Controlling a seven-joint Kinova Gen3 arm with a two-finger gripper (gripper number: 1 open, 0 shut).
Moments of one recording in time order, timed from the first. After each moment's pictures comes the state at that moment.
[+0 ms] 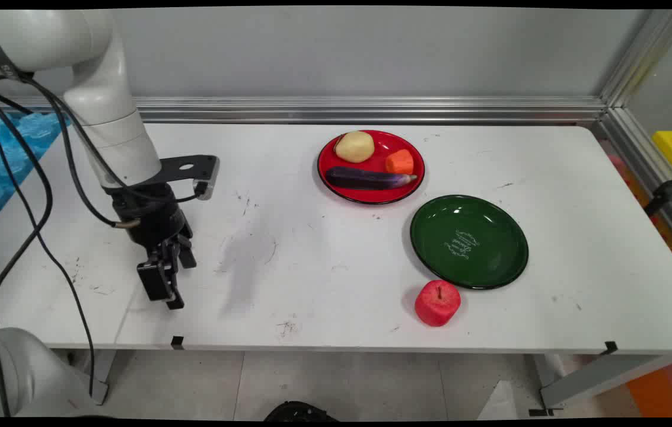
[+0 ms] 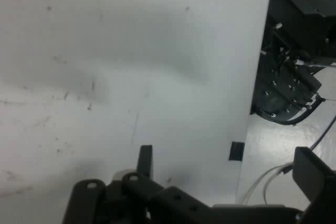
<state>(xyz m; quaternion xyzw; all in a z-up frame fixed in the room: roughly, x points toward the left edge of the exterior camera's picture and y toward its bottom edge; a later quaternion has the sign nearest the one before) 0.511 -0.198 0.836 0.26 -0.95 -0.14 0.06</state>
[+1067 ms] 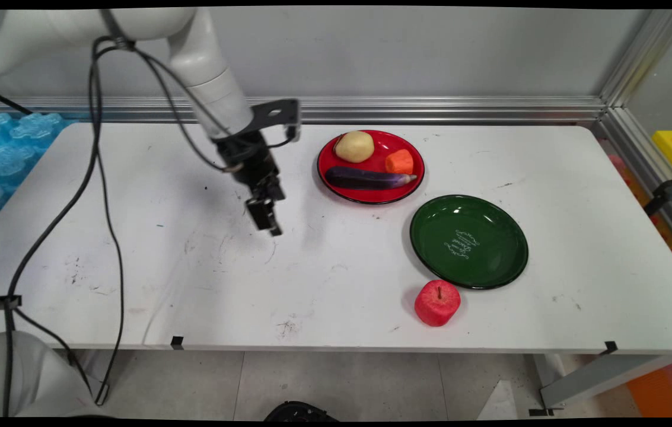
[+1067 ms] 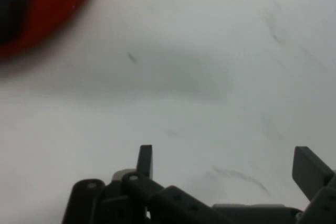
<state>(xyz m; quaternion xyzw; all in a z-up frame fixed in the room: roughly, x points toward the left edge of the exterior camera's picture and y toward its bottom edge) 0.453 -0.326 0.841 0.22 -0.97 -0.01 0.13</state>
